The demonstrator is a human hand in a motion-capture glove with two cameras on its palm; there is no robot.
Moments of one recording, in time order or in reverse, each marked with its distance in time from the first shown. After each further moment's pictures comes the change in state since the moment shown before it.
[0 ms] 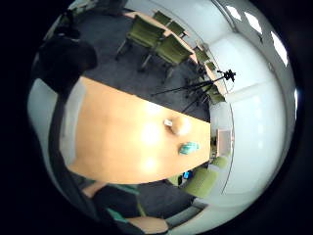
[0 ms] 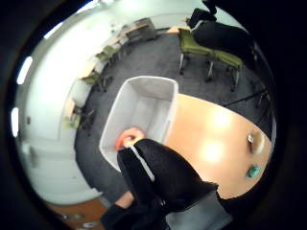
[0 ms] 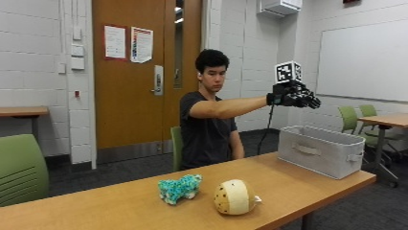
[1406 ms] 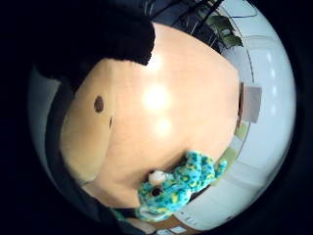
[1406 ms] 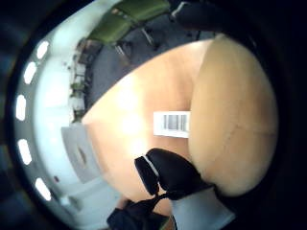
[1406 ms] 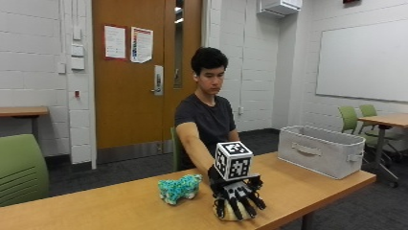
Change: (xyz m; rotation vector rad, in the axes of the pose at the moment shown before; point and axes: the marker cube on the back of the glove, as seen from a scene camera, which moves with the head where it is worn) arm 0.374 0.127 0.282 -0.391 -0.078 0.594
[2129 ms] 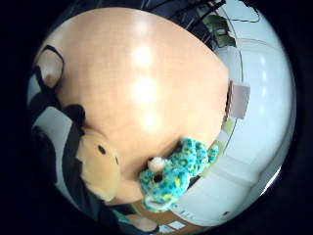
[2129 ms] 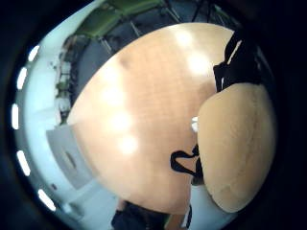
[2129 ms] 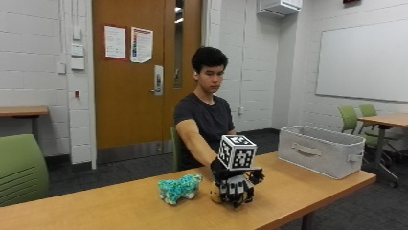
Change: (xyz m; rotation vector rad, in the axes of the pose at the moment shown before) arm -0.018 0.019 -0.007 0.006 0.100 0.024
